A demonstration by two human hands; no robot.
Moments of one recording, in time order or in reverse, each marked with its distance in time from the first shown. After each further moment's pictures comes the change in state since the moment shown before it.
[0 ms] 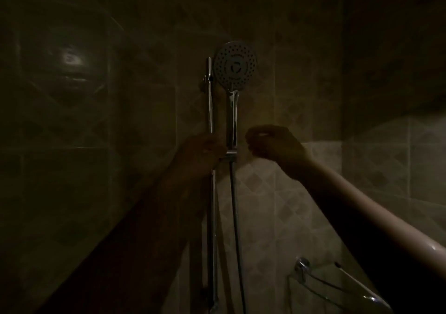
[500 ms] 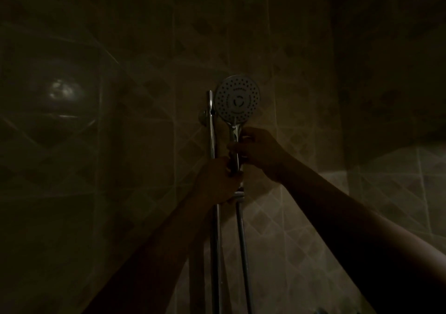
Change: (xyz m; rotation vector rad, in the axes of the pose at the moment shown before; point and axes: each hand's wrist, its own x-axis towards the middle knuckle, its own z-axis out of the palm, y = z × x) left_hand 0.067 0.000 0.018 0.236 -0.109 0.085; right_hand 0.077 -0.036 0.030 0.022 0.048 -0.157
